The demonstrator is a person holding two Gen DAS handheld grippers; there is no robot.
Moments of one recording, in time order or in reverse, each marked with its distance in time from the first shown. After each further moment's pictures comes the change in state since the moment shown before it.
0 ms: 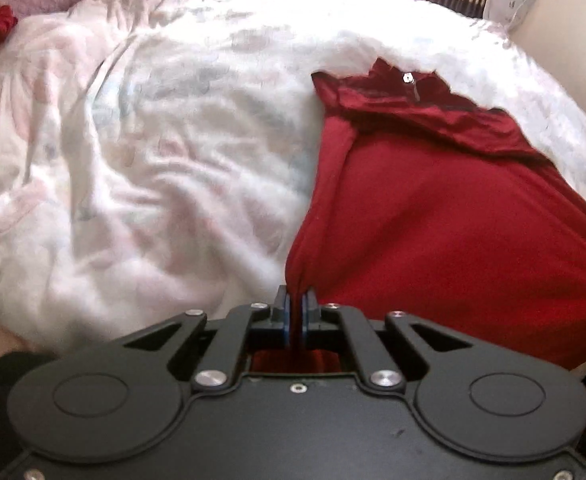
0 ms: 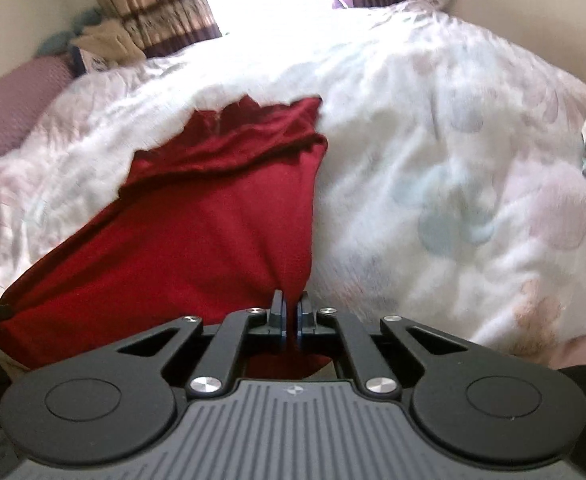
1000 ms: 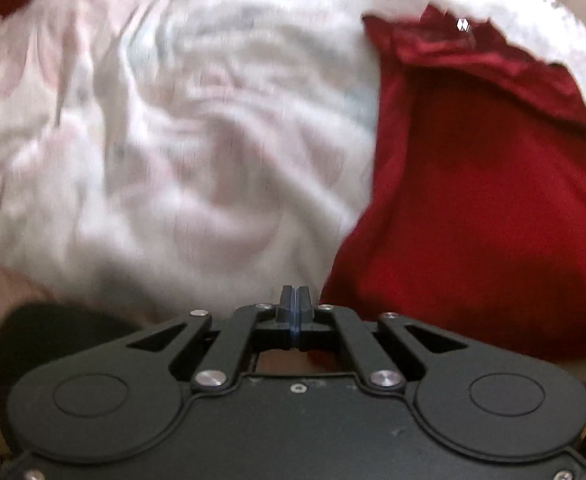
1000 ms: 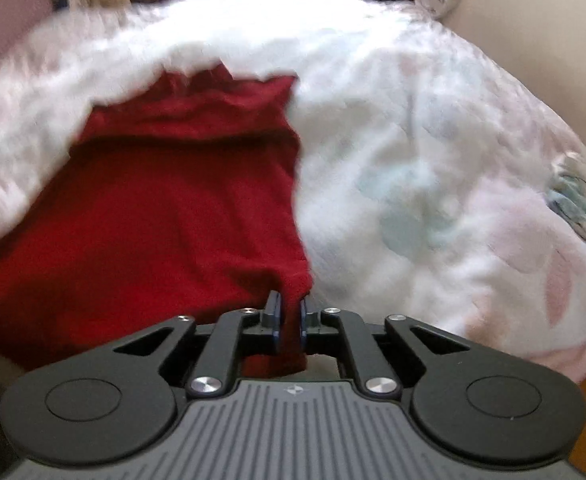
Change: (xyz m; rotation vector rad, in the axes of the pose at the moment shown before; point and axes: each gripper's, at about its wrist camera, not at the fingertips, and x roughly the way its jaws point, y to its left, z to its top) left arm 0.024 0.016 -0.016 -0.027 0.154 0.139; right arm 0.024 0.013 -0.012 -0.154 0.109 -0.227
